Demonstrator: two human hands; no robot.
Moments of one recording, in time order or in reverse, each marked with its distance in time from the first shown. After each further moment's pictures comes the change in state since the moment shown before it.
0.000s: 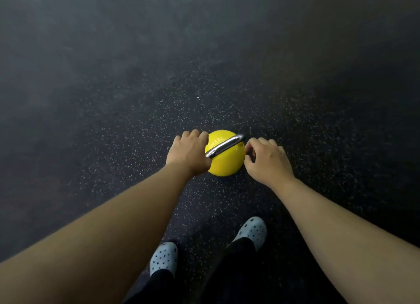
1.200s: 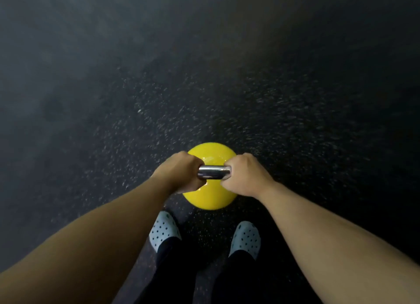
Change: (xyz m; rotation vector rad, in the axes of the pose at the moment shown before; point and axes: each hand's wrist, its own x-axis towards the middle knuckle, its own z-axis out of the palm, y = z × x) left_hand 0.145 0.079 0.055 -0.005 -0.328 0.425; right_hand 0.052 0.113 0.043 0.353 -0.202 0.248
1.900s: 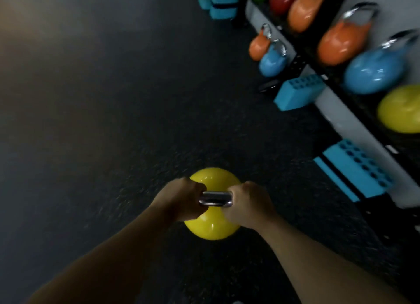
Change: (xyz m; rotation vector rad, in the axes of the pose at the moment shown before) left_hand 0.028 0.599 0.012 0.590 -0.174 0.966; right_hand -0.475 0.268 -0.138 0.306 0.752 0.738
